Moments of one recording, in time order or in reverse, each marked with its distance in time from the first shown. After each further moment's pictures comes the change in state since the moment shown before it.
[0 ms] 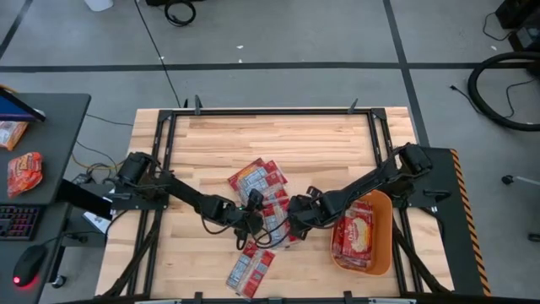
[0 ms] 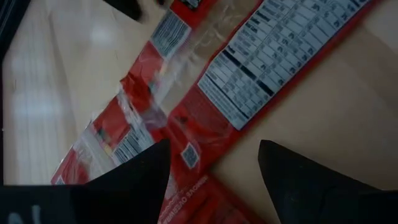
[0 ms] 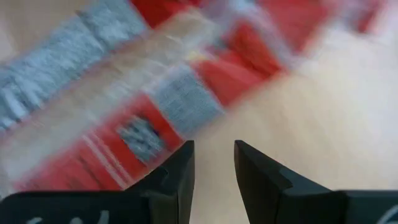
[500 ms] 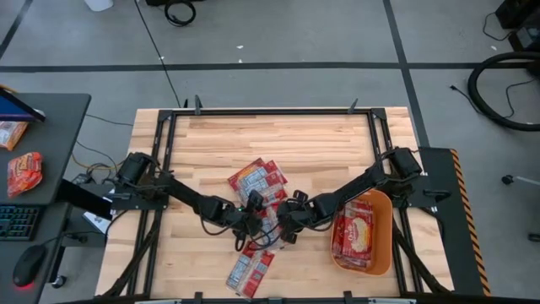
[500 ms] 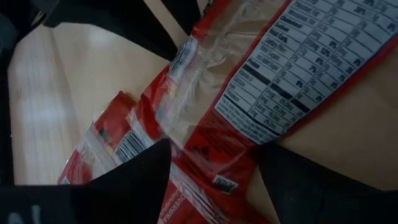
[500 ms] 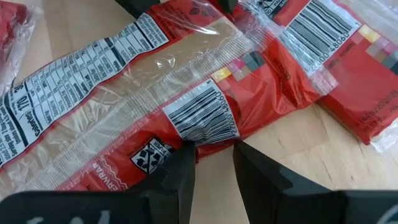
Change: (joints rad) left arm -0.017 0.001 0.000 -0.016 -0.010 0.036; right arm -0.035 0.093 0.008 0.254 -0.002 -0.137
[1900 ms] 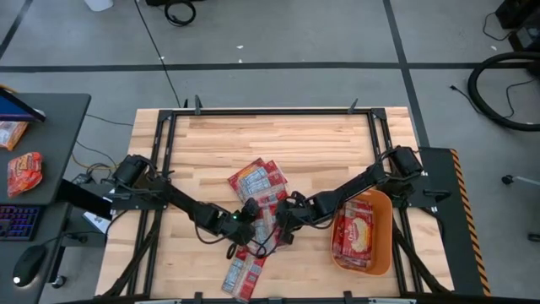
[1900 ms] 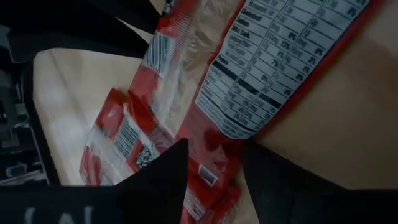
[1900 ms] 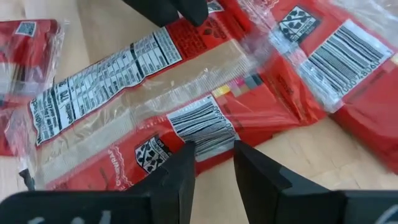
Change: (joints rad) left arm -0.083 -0.018 -0.001 -0.105 -0.122 0.156; right arm -0.009 -0.025 -0.001 0.068 -0.072 0.048
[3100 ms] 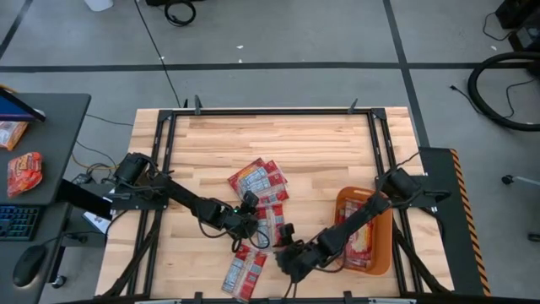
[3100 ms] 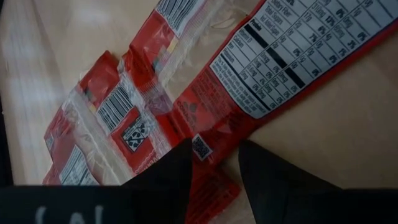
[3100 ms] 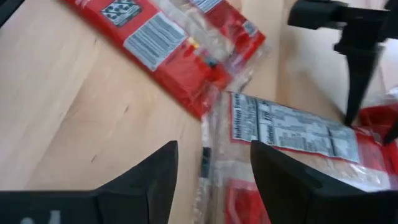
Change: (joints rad) left arm 0.056 -0.002 0.001 -0.029 0.075 -0.233; right arm 0.290 0.161 0.204 0.022 0.208 -0.540
